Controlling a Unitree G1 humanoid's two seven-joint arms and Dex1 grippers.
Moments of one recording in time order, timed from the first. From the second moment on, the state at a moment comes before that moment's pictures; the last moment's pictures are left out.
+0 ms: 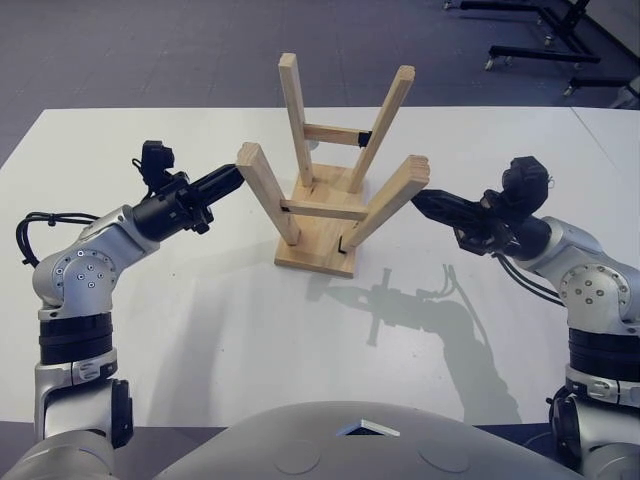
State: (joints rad) left arm -0.24 0.54 0.22 -0.11 -1.03 0.80 -0.83; right arm -0.16 -0.61 -0.19 -0.18 0.98 0.70 1.13
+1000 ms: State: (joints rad) left arm -0.30 0.51 0.21 -0.03 -0.95 0.78 -0.84; right arm -0.24 -0.58 -0.11 -0.13 0.83 0.62 1.18
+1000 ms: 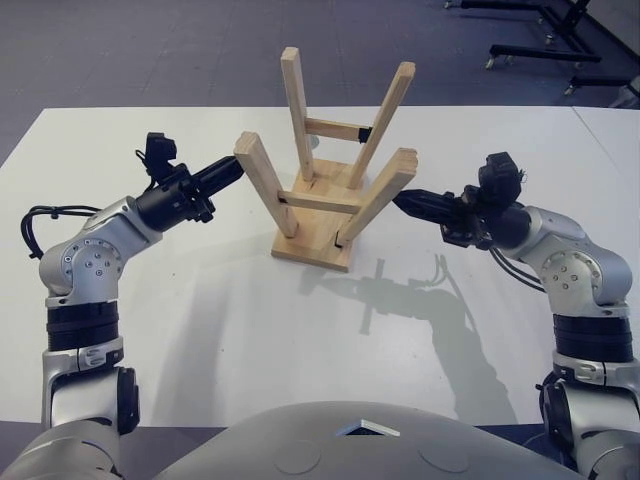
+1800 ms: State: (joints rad) left arm -0.20 0.44 0.25 -0.03 -0.93 0.75 -0.85; right arm -0.10 -0.57 -0.25 -0.18 0.83 0.58 1.08
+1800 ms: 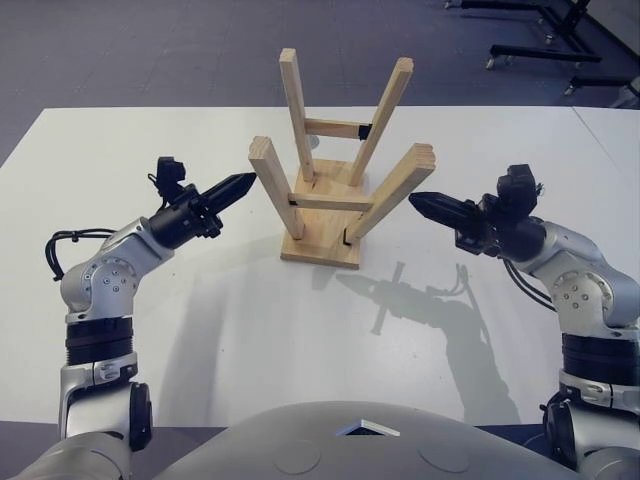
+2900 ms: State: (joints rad) left arm -0.16 0.27 0.11 0.30 -0.47 0.39 -0.67; right arm -0.27 -0.18 0.03 -0.32 0.89 0.38 0.61
